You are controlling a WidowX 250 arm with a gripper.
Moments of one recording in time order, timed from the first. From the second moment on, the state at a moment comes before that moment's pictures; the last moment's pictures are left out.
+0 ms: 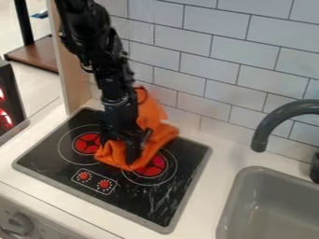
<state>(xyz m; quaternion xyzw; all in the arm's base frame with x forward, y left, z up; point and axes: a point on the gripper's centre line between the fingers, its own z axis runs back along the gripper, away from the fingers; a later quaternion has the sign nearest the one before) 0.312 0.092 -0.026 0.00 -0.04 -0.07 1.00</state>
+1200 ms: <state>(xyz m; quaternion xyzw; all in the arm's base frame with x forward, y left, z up) 0.214 0.108 -0.026 -0.02 0.00 -0.04 1.00</state>
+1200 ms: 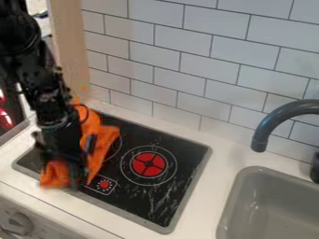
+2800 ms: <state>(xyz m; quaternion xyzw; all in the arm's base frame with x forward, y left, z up) 0.229 0.091 0.065 -0.02 -0.14 -0.08 0.99</state>
